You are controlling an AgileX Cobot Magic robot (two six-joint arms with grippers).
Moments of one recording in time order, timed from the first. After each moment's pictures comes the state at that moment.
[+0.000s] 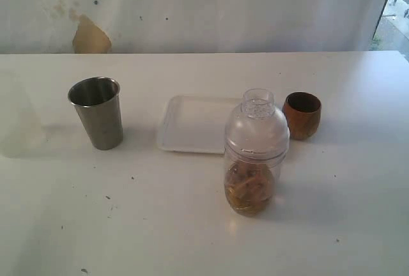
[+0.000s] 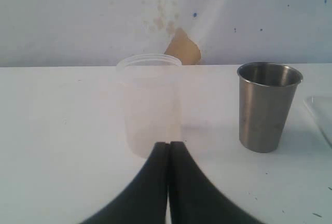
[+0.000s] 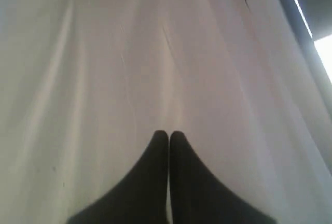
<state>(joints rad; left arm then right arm) 0.01 0.01 -0.01 -0.04 0.23 0.06 0.00 0.00 -0.01 0.08 -0.46 0.30</state>
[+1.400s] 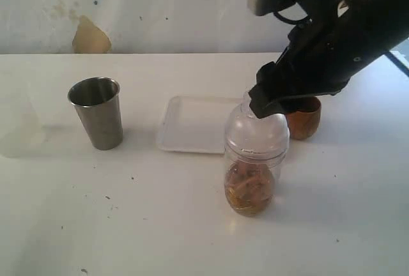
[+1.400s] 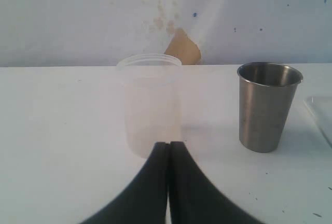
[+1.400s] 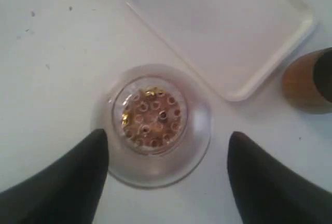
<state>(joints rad) 0.01 0.01 -0.01 -0.04 0.23 0.06 0.36 1.40 -1.24 0.15 0.96 -0.24</state>
